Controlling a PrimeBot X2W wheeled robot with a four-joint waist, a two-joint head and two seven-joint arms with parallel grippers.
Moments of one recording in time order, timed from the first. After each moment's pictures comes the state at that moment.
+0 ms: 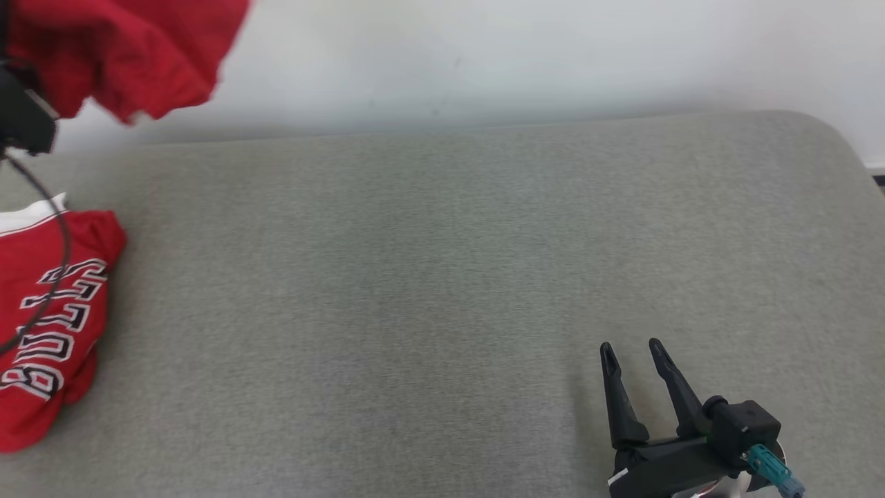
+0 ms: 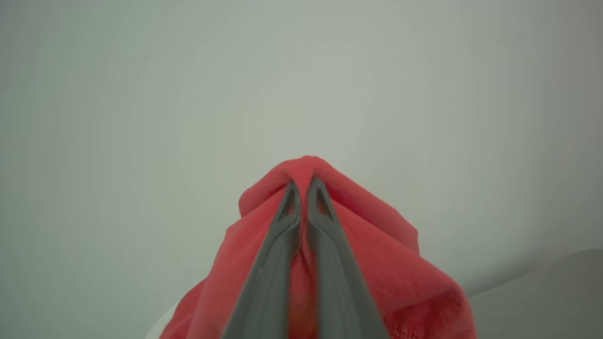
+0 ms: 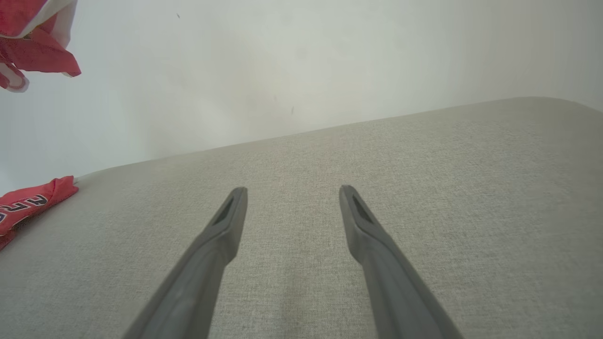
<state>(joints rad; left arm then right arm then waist) -1.12 0.68 -0.55 0.52 -0.79 -0.11 -0.08 -0.10 -0.05 0.10 0.27 0.23 0.13 -0.26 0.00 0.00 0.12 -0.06</state>
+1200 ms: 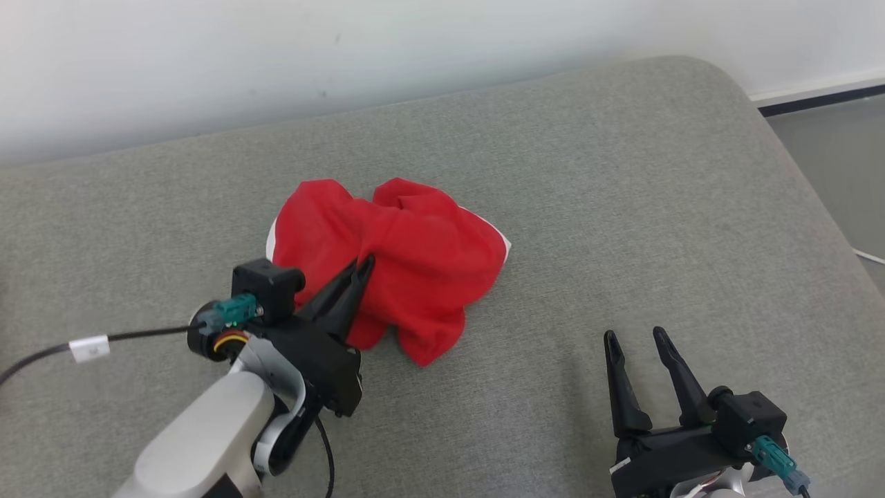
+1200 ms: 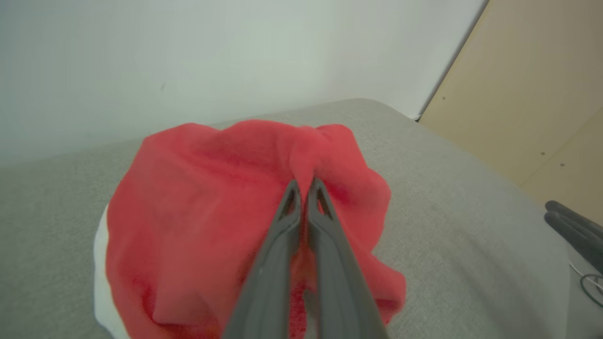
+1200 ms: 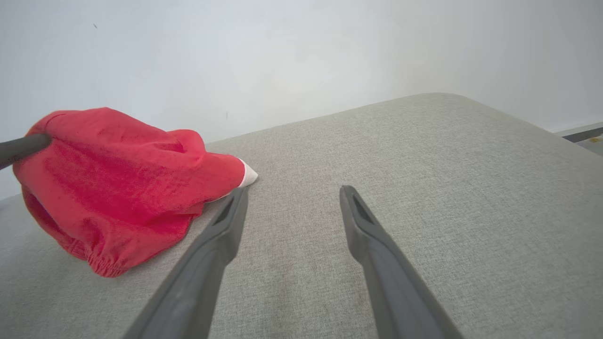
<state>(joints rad) -0.69 0.36 -0.80 0.44 -0.85 -0.05 -0.13 -0.12 -0.05 0.09 0.26 0.24 0.13 -0.26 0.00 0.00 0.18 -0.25</state>
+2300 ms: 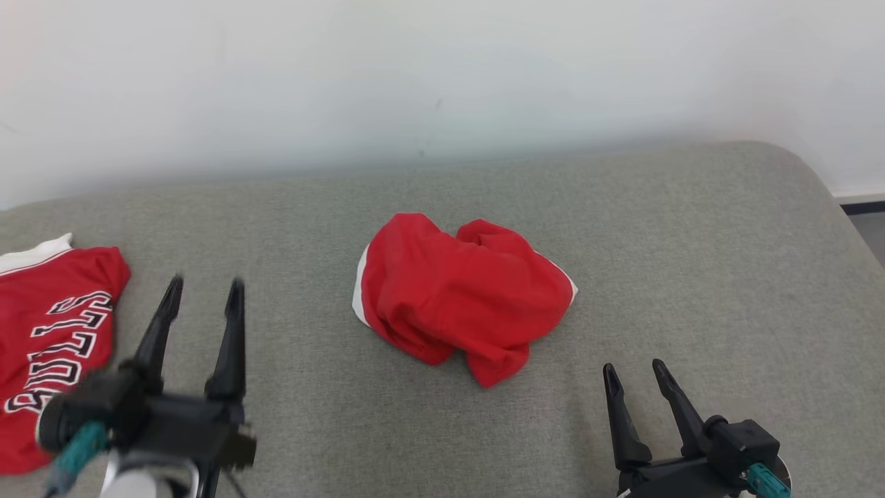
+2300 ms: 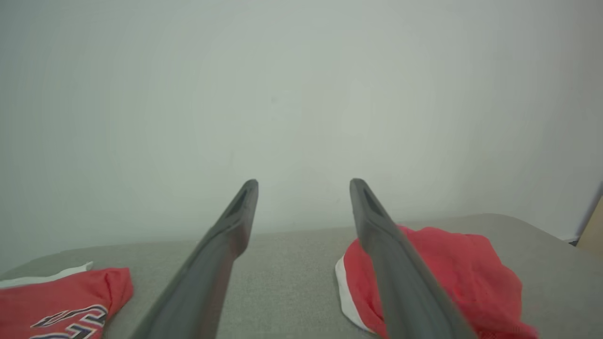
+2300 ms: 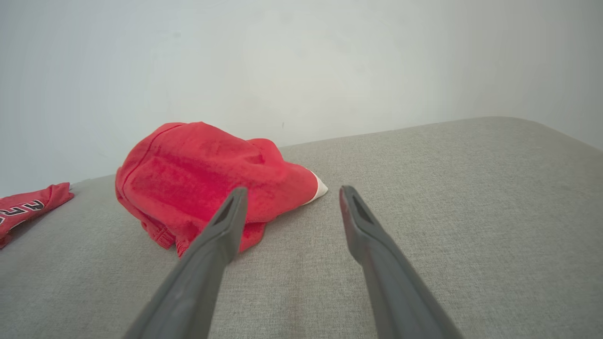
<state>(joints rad) -0.27 0.32 -0.23 0.15 -0.47 -0.02 -0.26 -0.06 -0.05 0.09 0.27 0.20 0.13 -0.26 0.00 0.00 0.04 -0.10</state>
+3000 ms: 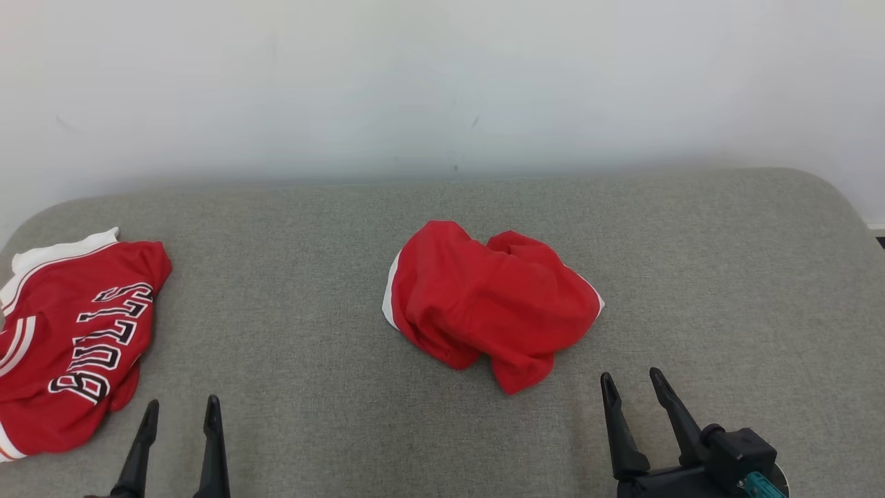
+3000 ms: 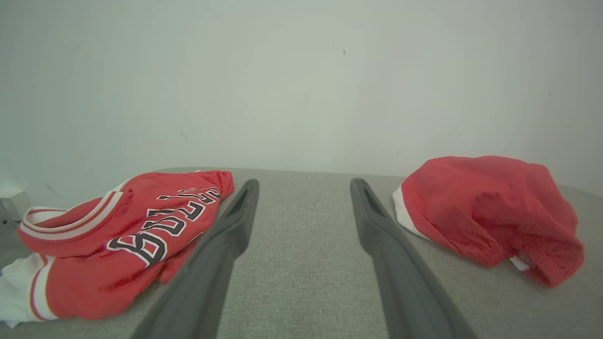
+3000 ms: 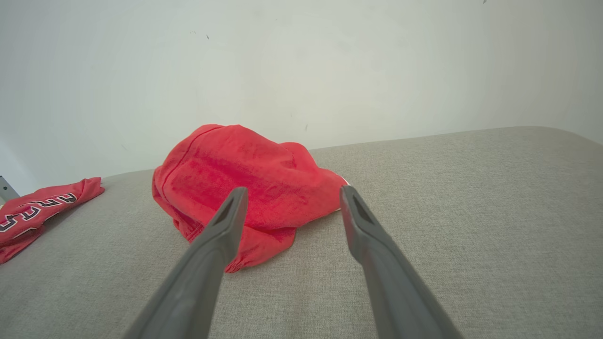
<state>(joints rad) 0.06 0.12 0.05 0.06 -0.22 -0.11 -0.26 -0.04 -0.05 0.10 0.26 0.20 0.13 -0.26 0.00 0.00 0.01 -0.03</state>
